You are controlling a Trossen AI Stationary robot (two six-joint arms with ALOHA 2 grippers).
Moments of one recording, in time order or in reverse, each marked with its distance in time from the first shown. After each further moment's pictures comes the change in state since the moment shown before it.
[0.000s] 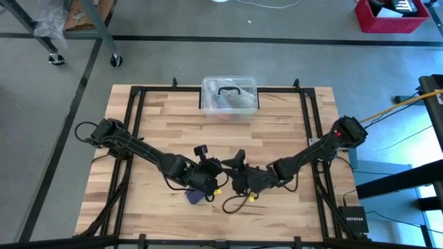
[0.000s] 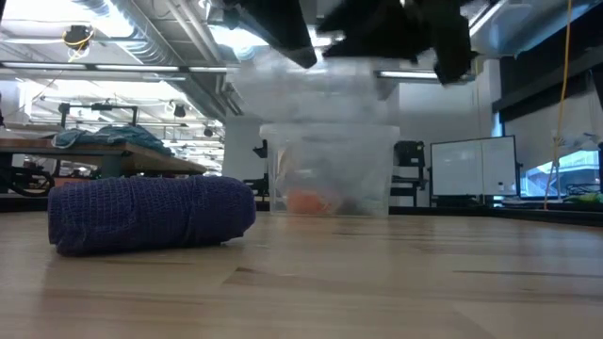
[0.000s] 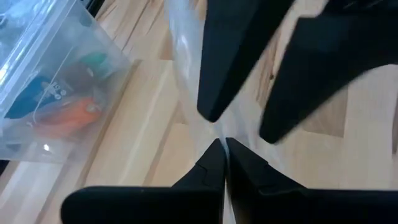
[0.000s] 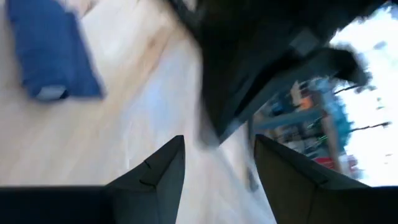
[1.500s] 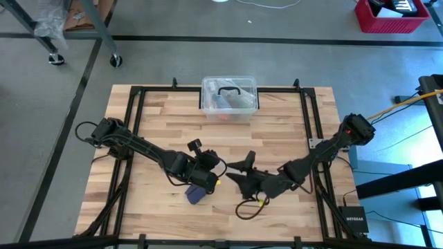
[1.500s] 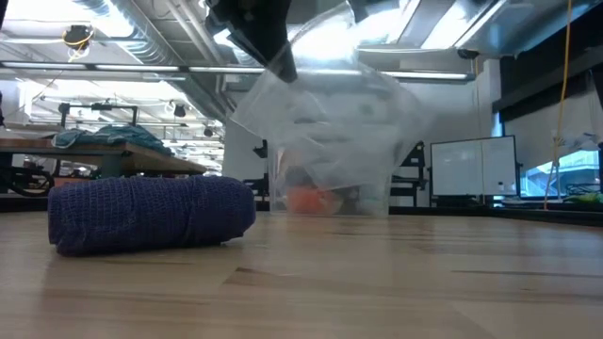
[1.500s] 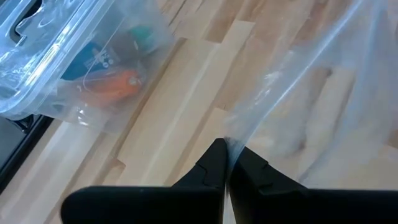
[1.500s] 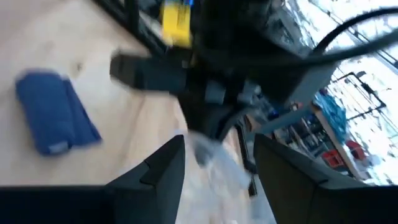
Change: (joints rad) left arm 0.041 -0.001 0.000 -0.133 -0.090 -0.173; right arm 0.090 -0.098 0.000 0.023 0.081 0.117
